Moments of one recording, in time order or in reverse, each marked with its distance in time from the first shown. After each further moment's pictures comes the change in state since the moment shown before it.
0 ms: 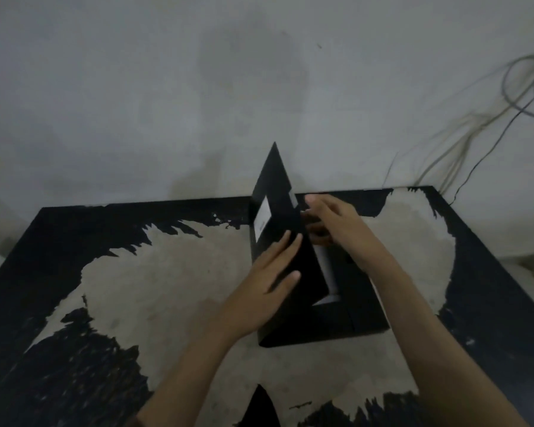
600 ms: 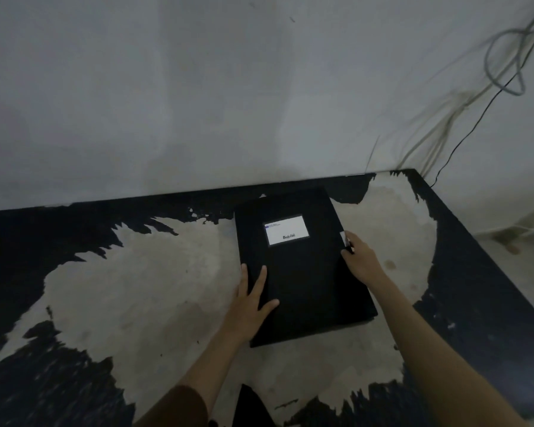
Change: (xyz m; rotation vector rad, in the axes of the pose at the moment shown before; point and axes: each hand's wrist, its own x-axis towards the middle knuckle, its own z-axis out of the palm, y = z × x) left_hand 0.036 -0.093 0.072 0.120 -0.168 -0.432; right_hand 0.013 0.139 -0.058 -0.474 0.218 0.365
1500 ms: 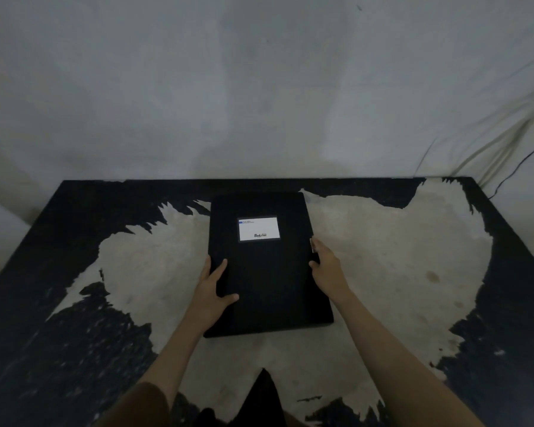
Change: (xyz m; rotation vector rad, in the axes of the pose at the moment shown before) left_hand -0.035 -0.079 -0.059 -0.185 0.384 -0.152; right_hand -0.015 -0.047 0.108 0.031 -0.143 -0.107
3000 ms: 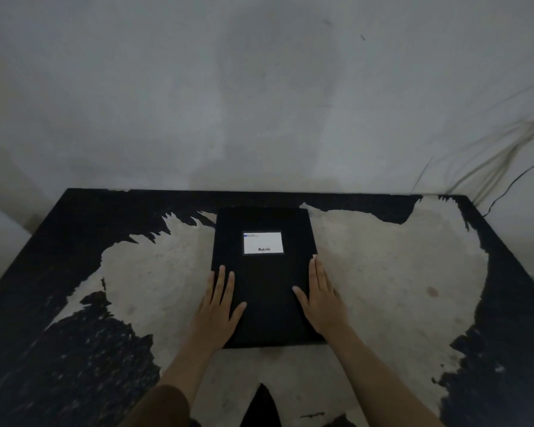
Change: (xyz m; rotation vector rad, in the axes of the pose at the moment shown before) left_hand -0.003 -0.017 0.008 0.484 -0.070 0.164; right_hand -0.021 0.025 0.030 -0.464 -0.017 -0.187
